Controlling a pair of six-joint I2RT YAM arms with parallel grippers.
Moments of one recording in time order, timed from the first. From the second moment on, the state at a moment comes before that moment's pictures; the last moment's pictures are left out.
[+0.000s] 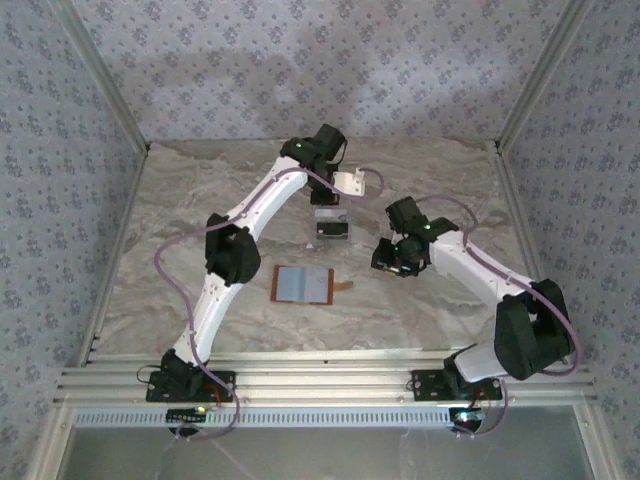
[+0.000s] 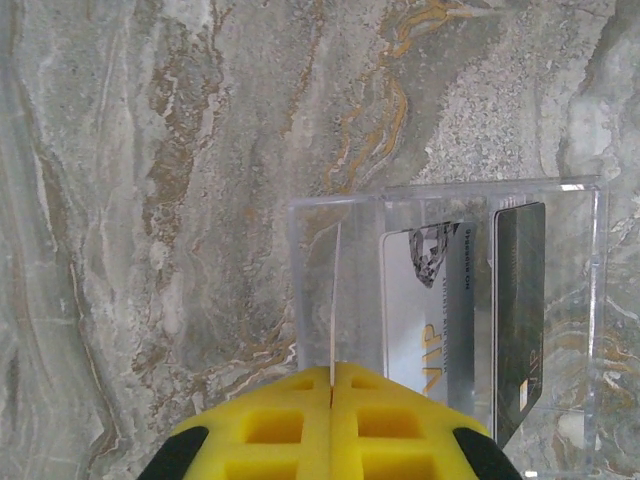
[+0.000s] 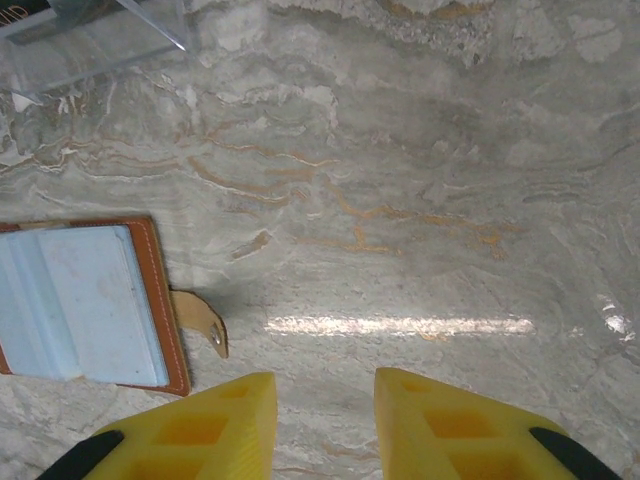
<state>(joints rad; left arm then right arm) -0.63 2.47 2.54 -1.21 0.11 1.05 0.44 1.42 0.98 -0.78 -0.18 0.65</state>
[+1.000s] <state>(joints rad) -0.65 2.53 2.56 -1.19 -0.04 1.08 0.43 1.40 0.95 -0.77 -0.20 0.65</state>
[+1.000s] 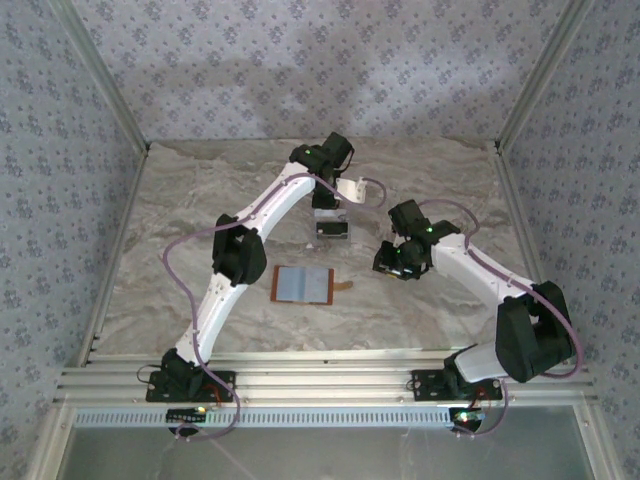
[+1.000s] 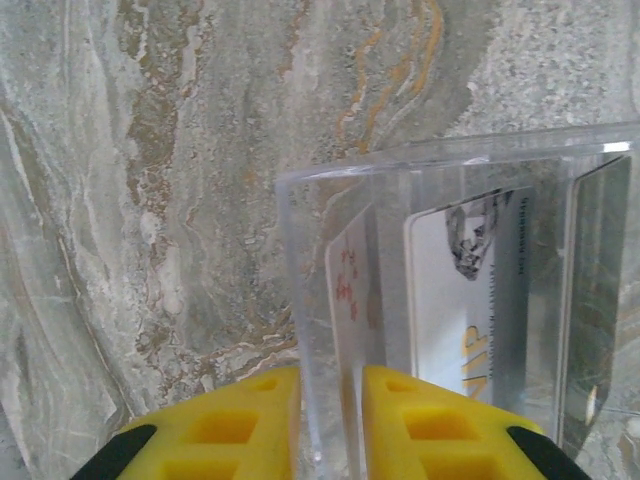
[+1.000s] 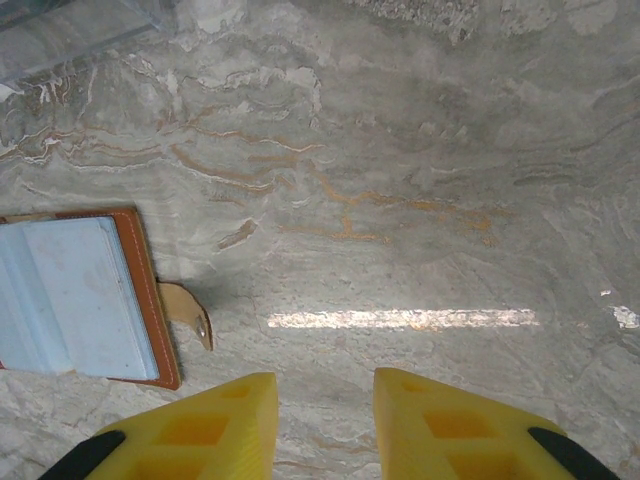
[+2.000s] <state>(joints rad) -0.64 2.47 2.54 -1.15 0.08 0.89 0.45 1.40 0.95 -0.75 -0.20 0.65</state>
